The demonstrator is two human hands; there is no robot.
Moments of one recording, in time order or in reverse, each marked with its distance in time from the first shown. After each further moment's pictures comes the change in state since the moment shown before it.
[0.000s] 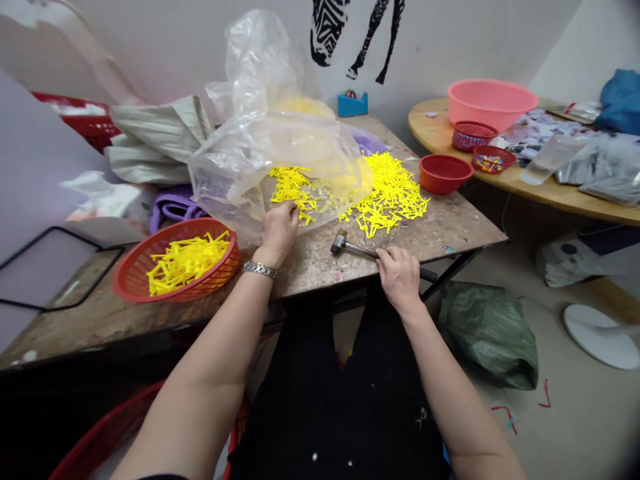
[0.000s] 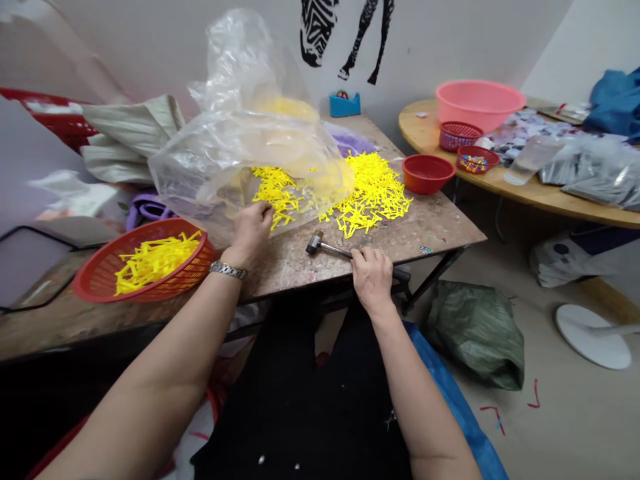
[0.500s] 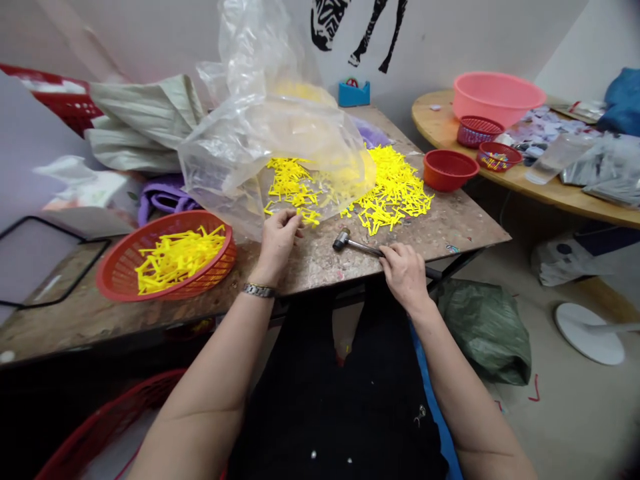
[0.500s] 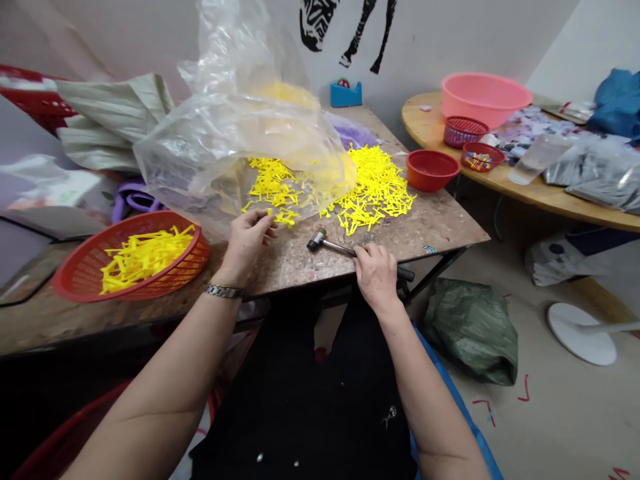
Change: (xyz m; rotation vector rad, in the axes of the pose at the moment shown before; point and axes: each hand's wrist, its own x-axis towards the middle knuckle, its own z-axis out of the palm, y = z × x) left_hand -0.036 0.008 0.000 -0.709 -0.043 -0.314; right_hand 0.007 0.003 -0.010 0.070 -0.054 -0.006
